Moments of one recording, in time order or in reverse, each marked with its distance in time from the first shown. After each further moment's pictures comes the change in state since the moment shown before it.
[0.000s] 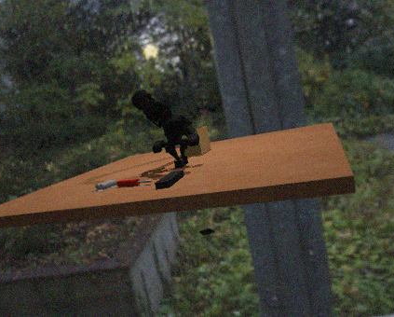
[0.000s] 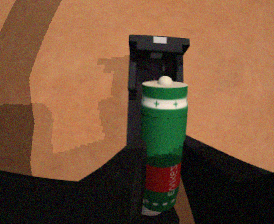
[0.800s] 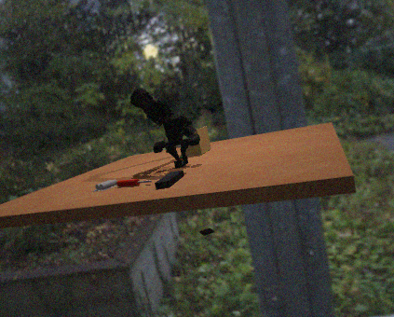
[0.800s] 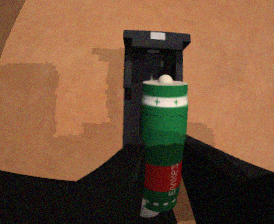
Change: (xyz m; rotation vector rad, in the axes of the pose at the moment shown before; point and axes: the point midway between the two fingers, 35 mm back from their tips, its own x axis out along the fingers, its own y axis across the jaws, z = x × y) arm 0.004 -0.002 0.002 0.004 0.090 -0.012
